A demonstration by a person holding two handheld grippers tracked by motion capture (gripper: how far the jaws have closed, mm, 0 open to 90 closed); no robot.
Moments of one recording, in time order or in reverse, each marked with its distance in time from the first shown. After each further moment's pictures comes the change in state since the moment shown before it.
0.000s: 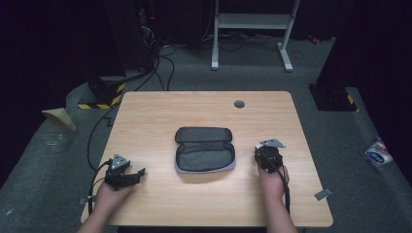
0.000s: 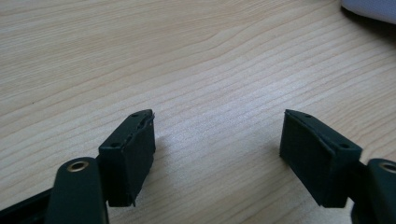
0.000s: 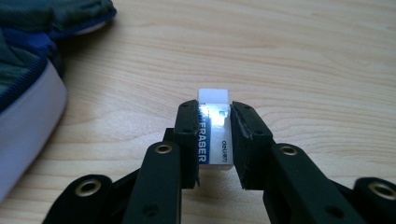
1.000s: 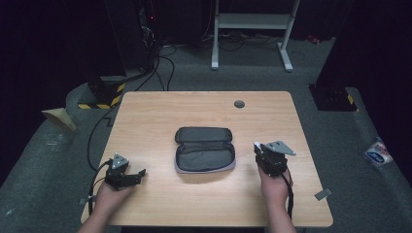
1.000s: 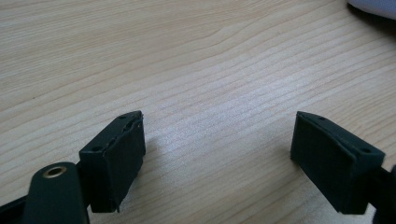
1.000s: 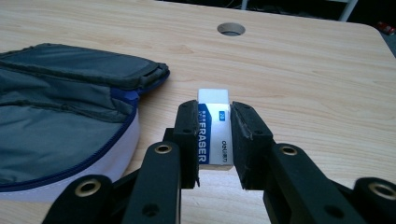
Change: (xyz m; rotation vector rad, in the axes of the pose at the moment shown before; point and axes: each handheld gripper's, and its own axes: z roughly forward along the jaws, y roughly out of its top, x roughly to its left) left arm 0.000 0.000 0.001 0.013 0.010 -0.017; right arm 0.009 0.008 -0.056 -0.178 0.095 0.005
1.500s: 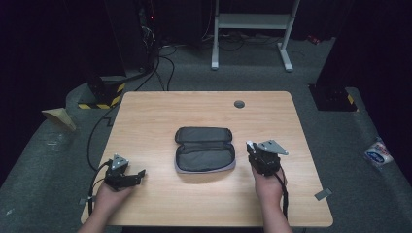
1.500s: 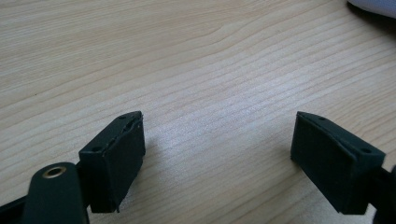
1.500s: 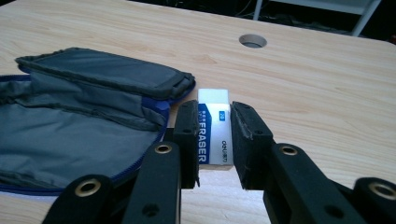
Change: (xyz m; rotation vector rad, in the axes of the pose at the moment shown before) left arm 0.000 -0.001 -0.002 0.005 0.004 0.009; right arm 0.021 0.009 -0.001 -0.016 0.038 -0.044
